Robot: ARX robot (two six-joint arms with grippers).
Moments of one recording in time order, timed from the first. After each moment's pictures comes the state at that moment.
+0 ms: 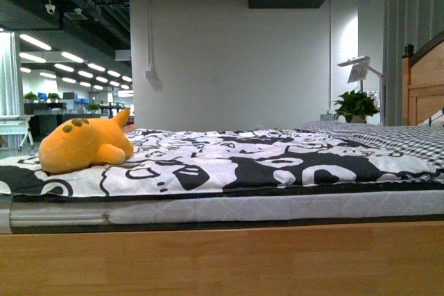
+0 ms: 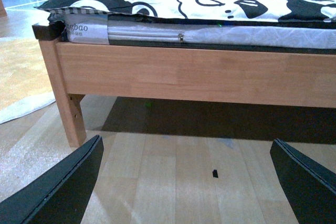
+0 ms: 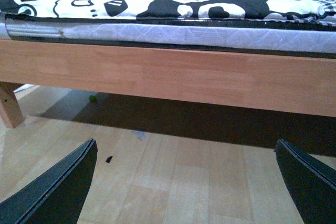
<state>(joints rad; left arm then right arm) 0.00 0.00 0.01 0.00 0.00 0.00 0.00 0.00 0.01 0.00 0.00 0.00</state>
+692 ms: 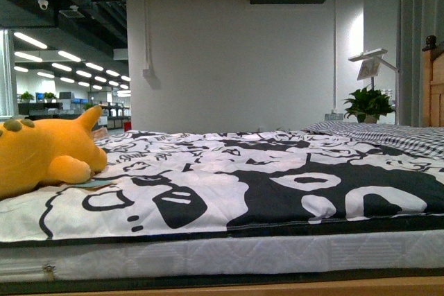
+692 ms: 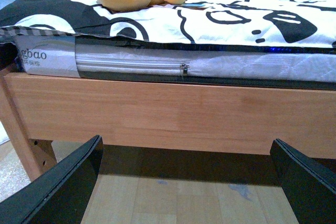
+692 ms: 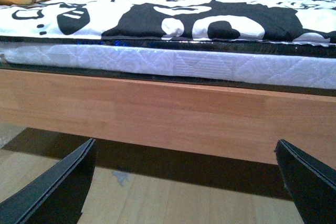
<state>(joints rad) 0.00 0.00 0.01 0.00 0.00 0.00 0.00 0.00 0.01 0.00 0.00 0.00</state>
